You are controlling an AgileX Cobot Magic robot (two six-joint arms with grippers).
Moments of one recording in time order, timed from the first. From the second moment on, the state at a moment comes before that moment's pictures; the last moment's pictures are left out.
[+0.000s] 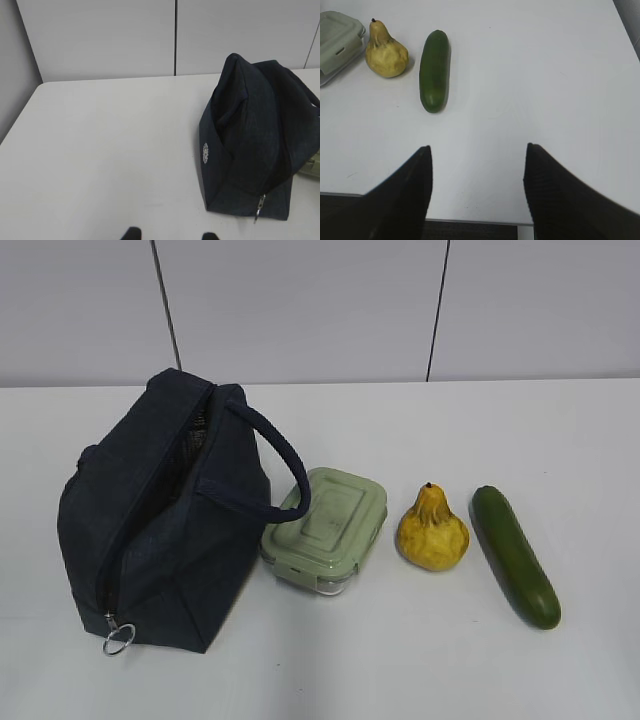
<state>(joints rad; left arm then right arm) 0.02 -0.02 -0.53 -0.08 1.11 0.14 0.01 -0.02 -0.50 0.01 1.16 -0.07</state>
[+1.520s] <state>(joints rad) -0.34 0.27 -0.60 -0.12 1.09 0.14 0.01 0.12 -0.52 0.13 1.14 -0.07</state>
